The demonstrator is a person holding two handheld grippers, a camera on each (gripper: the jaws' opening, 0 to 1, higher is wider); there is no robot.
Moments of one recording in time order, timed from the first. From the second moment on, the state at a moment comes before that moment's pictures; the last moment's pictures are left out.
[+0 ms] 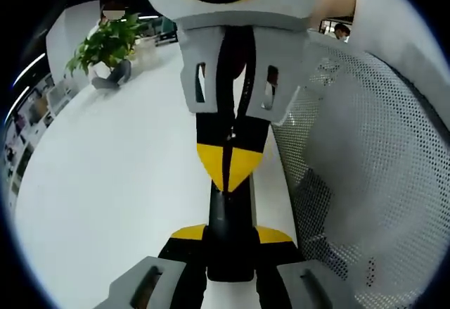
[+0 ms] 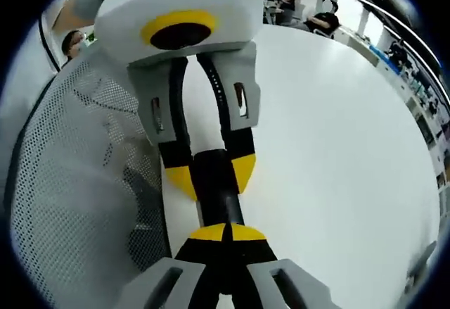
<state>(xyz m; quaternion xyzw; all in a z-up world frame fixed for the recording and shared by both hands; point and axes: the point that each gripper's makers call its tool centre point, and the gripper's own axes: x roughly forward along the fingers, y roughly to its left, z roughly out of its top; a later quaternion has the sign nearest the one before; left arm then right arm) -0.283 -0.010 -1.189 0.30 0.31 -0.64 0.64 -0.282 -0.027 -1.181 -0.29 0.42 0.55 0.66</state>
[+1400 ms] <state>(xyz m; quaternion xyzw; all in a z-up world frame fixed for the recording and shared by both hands) -0.282 -0.012 -1.189 0.27 0.30 -0.63 0.66 -0.281 -0.019 -1.177 -0.25 0.42 0.55 0.68</state>
